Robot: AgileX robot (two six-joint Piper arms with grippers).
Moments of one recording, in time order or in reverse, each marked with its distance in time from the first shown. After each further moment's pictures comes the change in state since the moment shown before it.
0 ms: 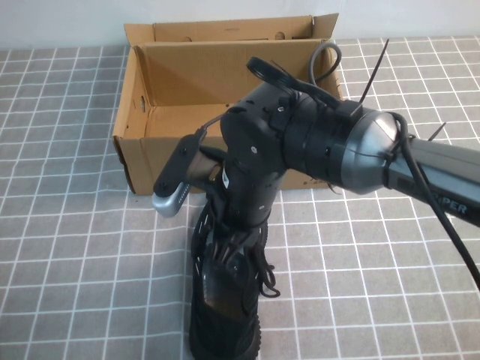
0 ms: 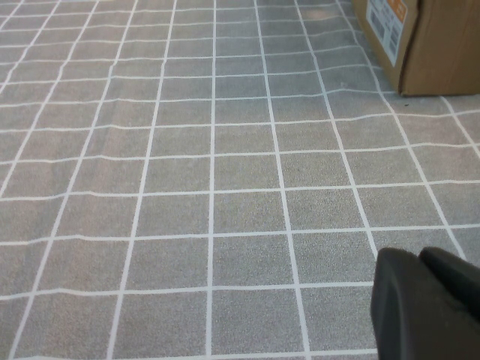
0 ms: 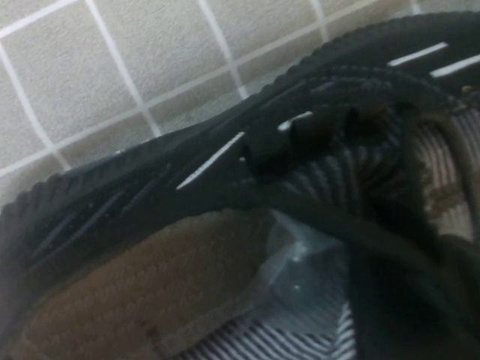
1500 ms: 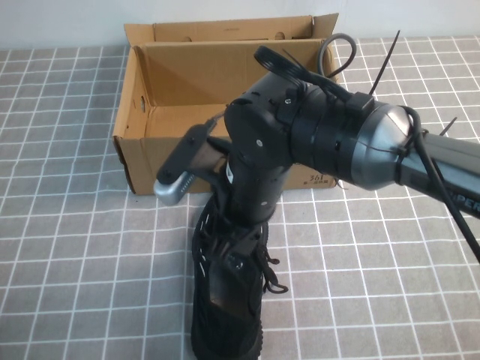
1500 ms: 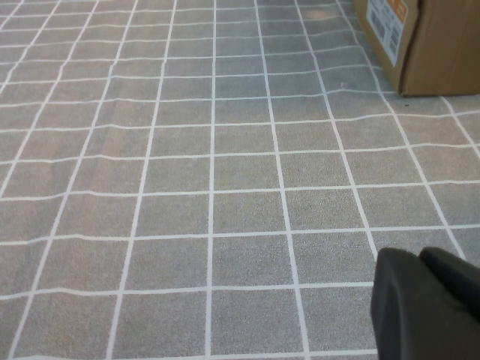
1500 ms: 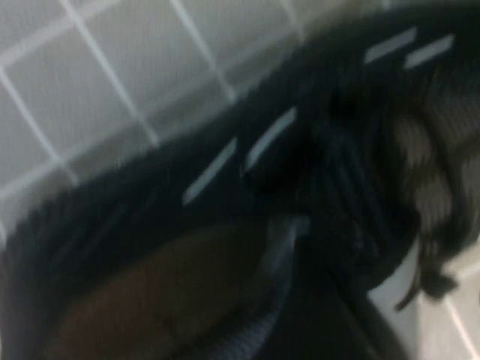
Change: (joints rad) right arm 0.000 -0.028 0.001 -0.007 0.023 0.103; left arm 0.000 0.000 0.000 0.000 0.000 0.000
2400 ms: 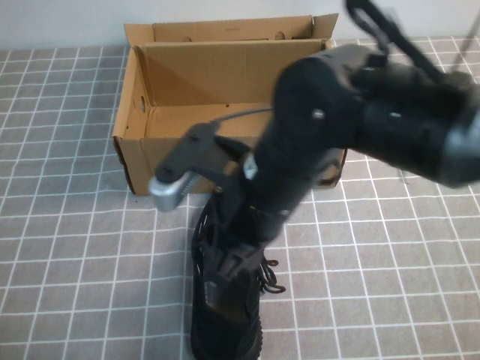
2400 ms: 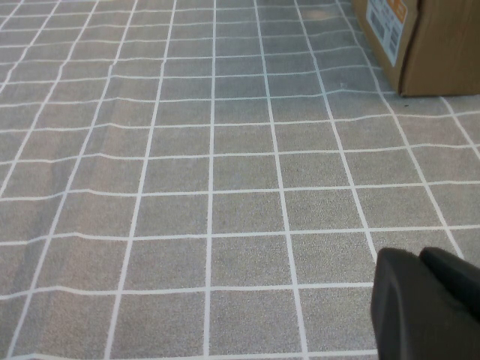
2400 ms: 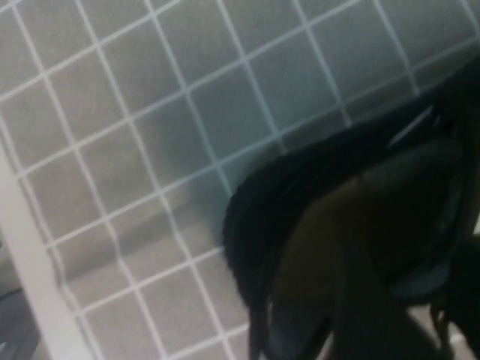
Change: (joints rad) right arm -0.002 -0.192 0.132 0.307 0.035 -0.160; left arm 0.000 0.000 0.000 0.000 0.000 0.000
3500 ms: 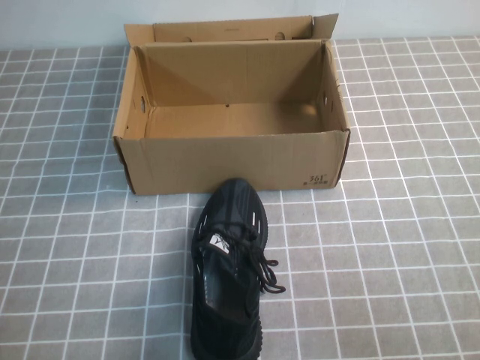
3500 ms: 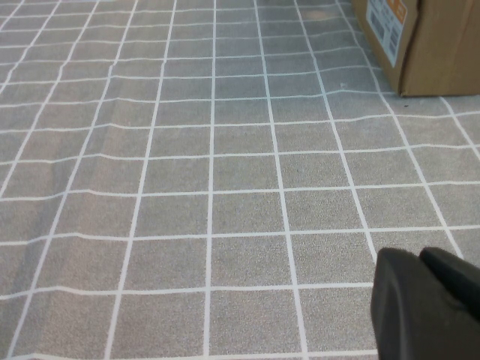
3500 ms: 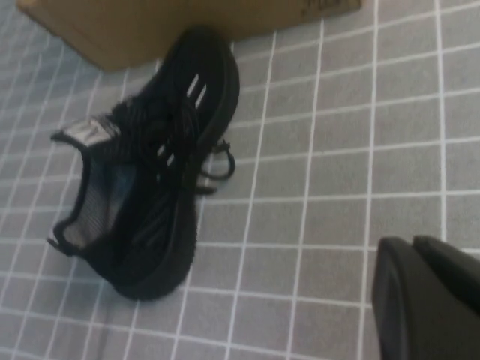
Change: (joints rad) right arm -0.806 -1.295 1.196 0.448 -0.340 0.178; left arm 0.000 0.000 0.000 0.000 0.000 0.000
